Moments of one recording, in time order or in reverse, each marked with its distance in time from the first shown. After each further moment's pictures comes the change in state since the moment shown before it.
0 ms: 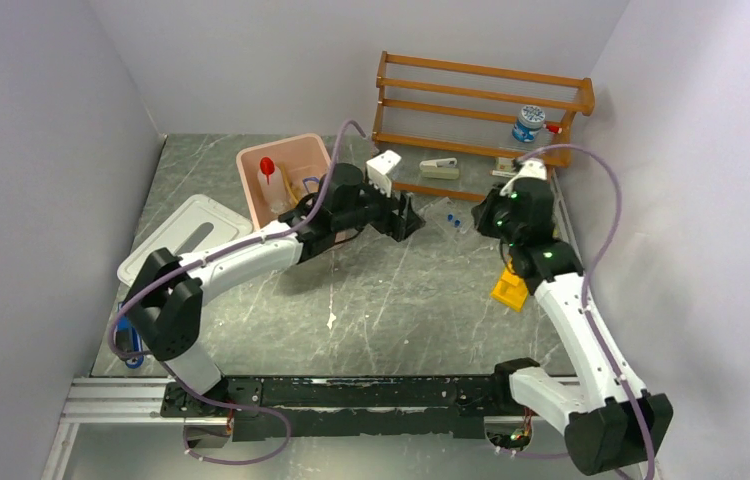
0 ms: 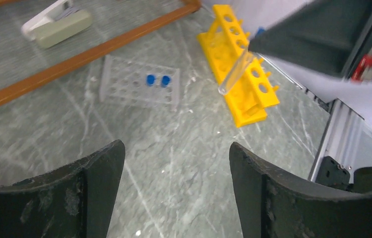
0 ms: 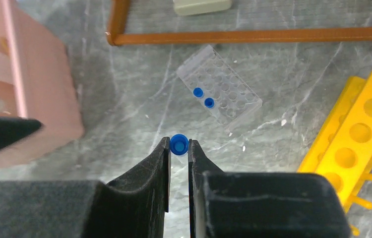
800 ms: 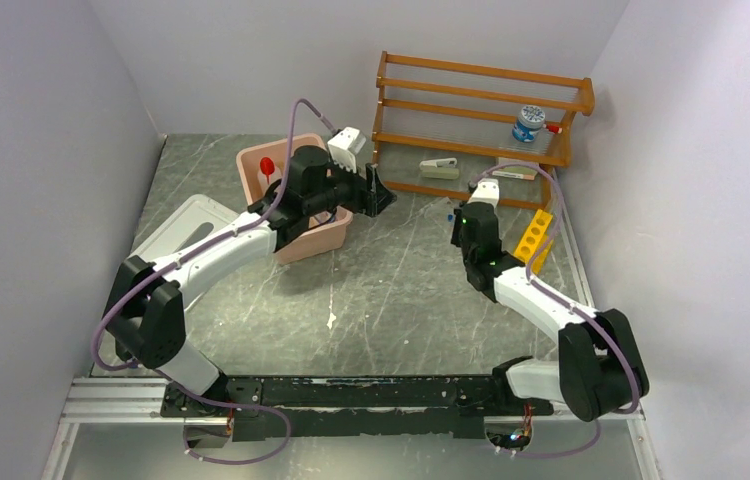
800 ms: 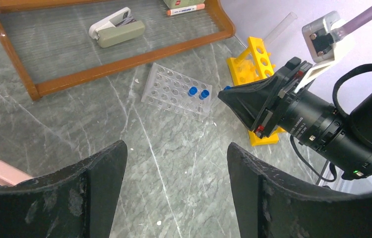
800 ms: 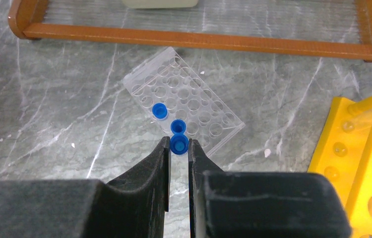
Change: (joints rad) left arm 0.171 -0.095 -0.041 -0.054 0.002 -0.105; right arm 0.229 0.259 -0.369 0.660 0.423 -0.190
